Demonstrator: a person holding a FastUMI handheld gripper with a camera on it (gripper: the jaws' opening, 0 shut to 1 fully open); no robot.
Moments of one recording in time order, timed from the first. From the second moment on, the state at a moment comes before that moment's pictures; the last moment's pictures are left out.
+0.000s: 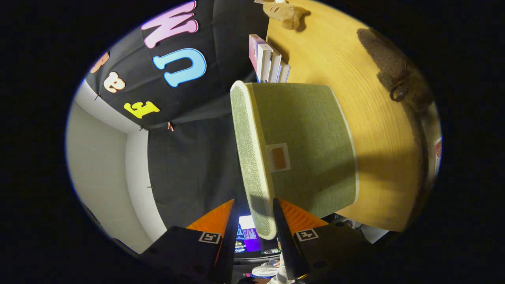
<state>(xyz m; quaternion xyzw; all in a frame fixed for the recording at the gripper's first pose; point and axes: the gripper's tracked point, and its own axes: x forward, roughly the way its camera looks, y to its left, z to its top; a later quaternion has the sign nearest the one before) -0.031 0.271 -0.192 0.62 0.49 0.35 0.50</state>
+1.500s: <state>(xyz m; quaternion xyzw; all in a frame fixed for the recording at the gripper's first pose) 0.009 0.470 -0.033 0.44 0.49 0.41 0.63</state>
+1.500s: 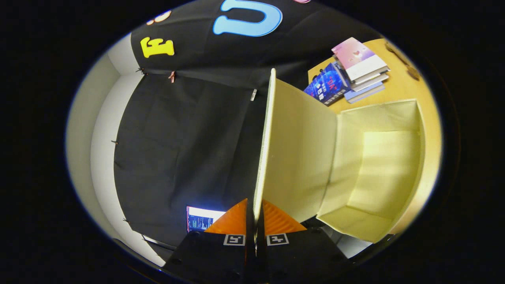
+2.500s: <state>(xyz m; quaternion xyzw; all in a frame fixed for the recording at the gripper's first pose) 0.015 0.615 -0.156 0.30 0.54 0.33 0.71</state>
